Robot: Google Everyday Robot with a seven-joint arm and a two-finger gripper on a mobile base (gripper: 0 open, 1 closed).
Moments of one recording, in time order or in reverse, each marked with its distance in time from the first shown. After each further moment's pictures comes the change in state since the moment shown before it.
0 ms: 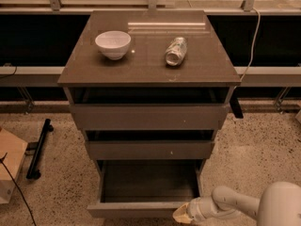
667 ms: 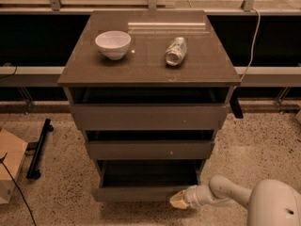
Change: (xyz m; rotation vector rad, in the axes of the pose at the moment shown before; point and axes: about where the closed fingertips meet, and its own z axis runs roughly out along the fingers) arm -0.038 -0.055 0.004 0.041 -0.070 -0.010
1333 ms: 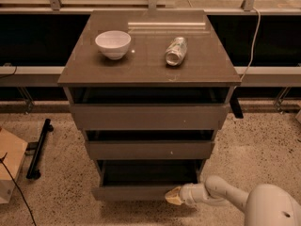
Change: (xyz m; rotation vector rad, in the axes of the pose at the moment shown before) arm -0.017 -0.019 0.022 0.043 -0.074 -0.042
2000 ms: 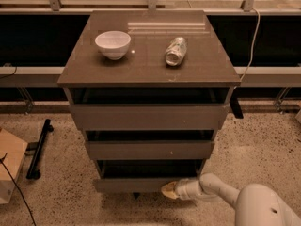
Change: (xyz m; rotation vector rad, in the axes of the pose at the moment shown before) arm -0.016 -0.030 0.028 0.042 -0.042 -0.044
